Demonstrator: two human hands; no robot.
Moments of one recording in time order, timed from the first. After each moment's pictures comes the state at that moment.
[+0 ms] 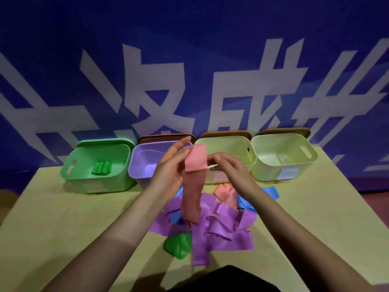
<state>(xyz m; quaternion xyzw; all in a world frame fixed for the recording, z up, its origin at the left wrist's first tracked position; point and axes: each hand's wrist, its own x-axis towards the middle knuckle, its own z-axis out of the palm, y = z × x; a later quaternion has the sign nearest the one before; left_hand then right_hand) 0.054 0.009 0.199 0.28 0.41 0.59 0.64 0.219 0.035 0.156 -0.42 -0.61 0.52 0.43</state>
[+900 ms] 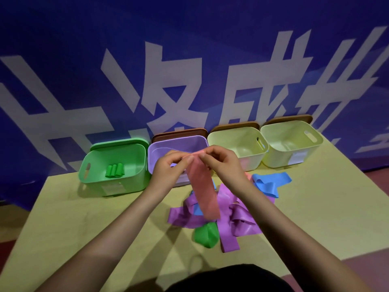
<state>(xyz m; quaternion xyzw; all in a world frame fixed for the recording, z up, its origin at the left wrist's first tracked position) -0.056 -0.007 0.168 0.61 0.51 0.46 0.39 0.104 -0.003 0.171 -0.45 -0.58 0.46 0.50</state>
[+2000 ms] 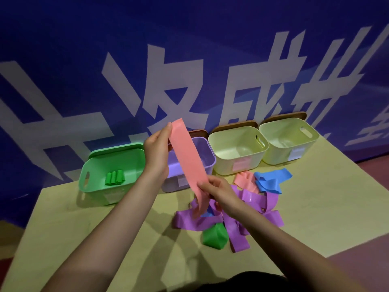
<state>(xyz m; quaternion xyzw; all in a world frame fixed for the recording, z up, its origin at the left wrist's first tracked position) -0.075 0.032 0.206 0.33 0.52 0.62 0.49 0.073 -0.024 0.099 -0.48 -0.48 0.59 0.42</state>
